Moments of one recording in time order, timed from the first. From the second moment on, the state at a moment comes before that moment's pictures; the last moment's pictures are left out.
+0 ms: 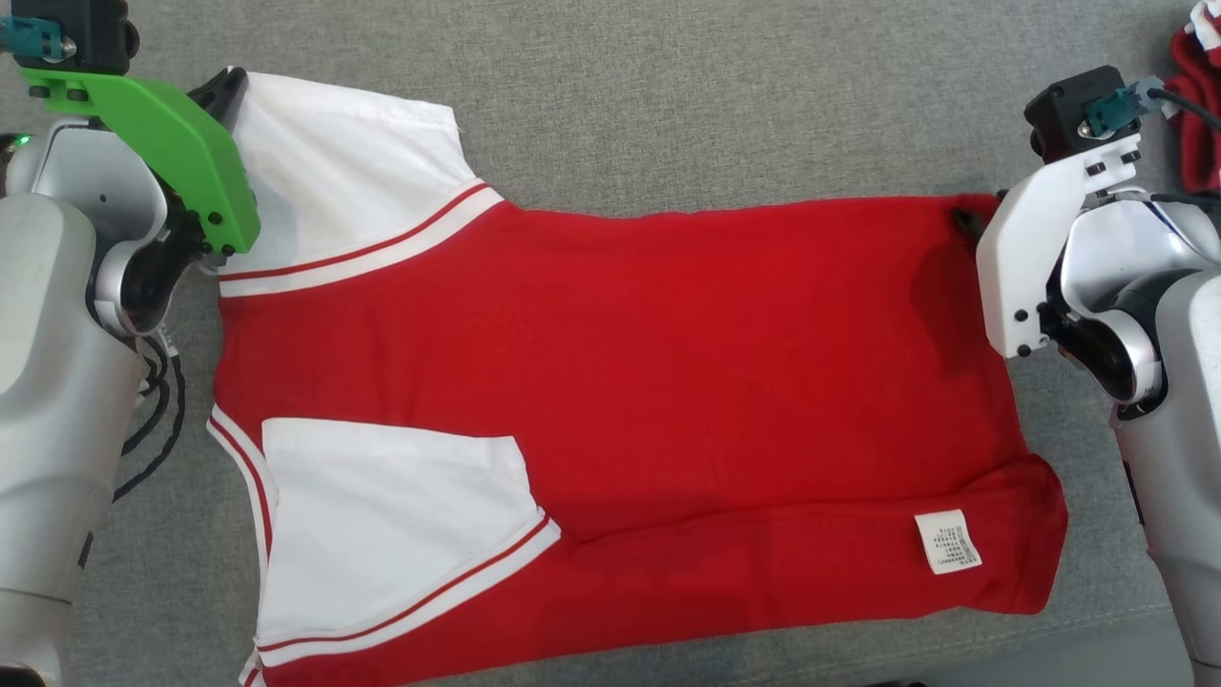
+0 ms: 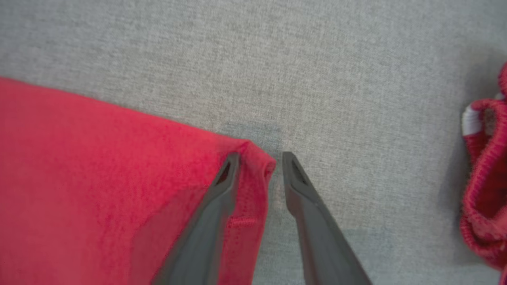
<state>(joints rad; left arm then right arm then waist) -0.97 0.43 -0.51 0.61 -0.74 -0.07 0.34 -0.61 -0.31 0.13 0.06 0.23 0.13 0.90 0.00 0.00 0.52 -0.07</state>
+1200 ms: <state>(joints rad) -0.45 0.50 -0.39 0.20 -0.82 0.06 0.05 -0.35 -0.45 0.19 -0.02 0.24 0.13 0.45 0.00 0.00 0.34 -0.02</state>
